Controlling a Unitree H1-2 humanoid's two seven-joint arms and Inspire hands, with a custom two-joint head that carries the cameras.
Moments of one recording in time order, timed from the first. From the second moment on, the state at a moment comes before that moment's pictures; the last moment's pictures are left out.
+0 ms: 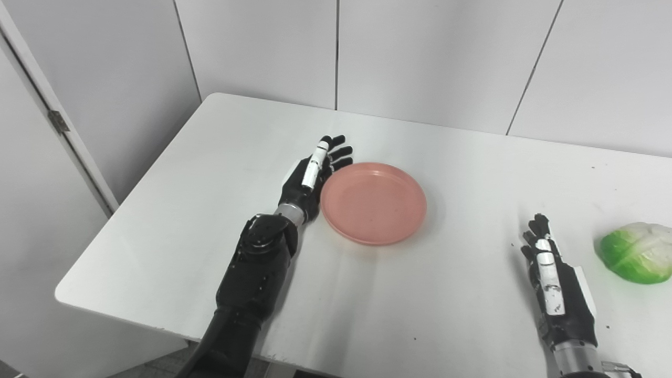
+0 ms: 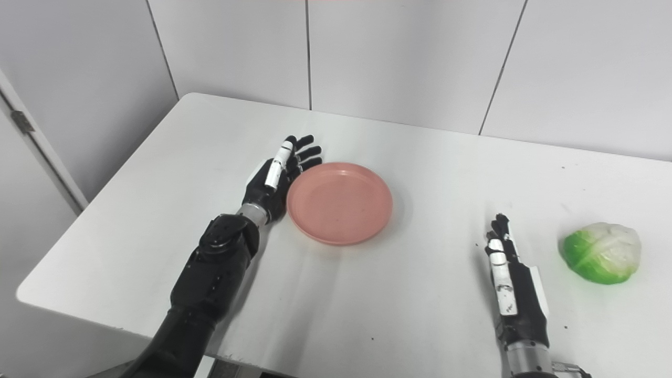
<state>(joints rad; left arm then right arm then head) -0.43 0.06 0.07 0.33 -0.23 0.23 -0.07 -0.09 -0.08 0.03 -0.05 0.04 0.06 0.10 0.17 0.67</state>
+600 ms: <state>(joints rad) -0.32 -0.04 -0.01 0.12 -0.24 0.34 -0.10 -0.09 -0.07 0.04 -0.04 0.04 0.06 0.10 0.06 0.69</state>
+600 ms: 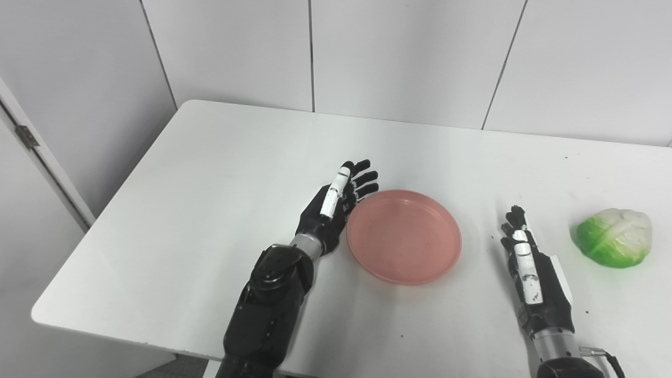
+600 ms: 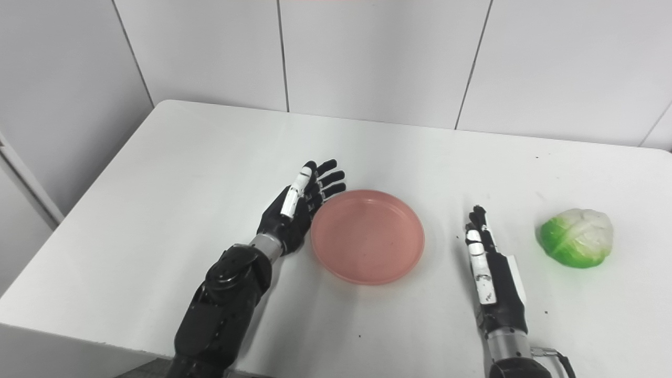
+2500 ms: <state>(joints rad) -0.38 0.12 0.09 0.45 -0.35 0.02 -0.36 -0.19 -0.34 -0.22 -0.43 -0.57 0.32 -0.01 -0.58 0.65</state>
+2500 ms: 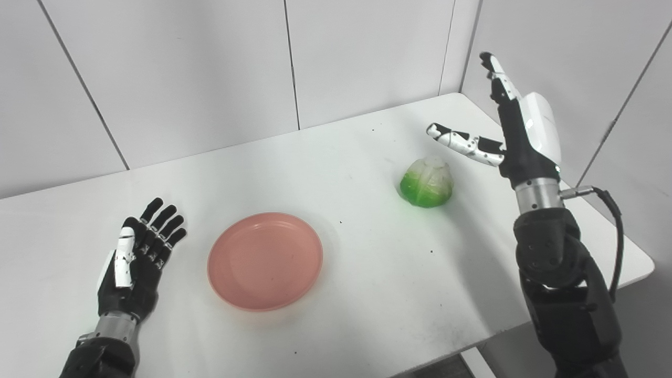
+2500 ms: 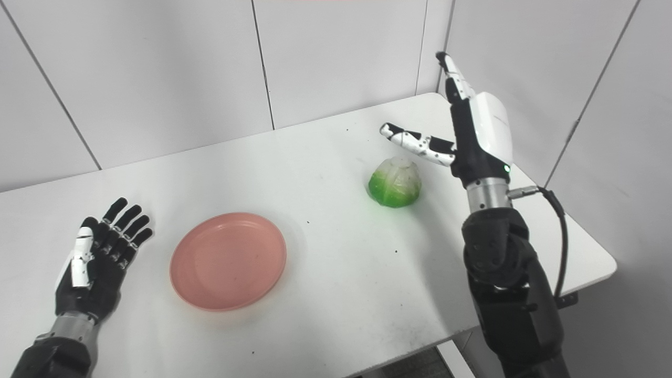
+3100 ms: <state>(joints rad) -0.39 0.14 0.10 0.46 -0.37 0.02 -0.37 -0.18 -0.36 -0.12 -0.28 -0.58 0.43 0.08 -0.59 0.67</state>
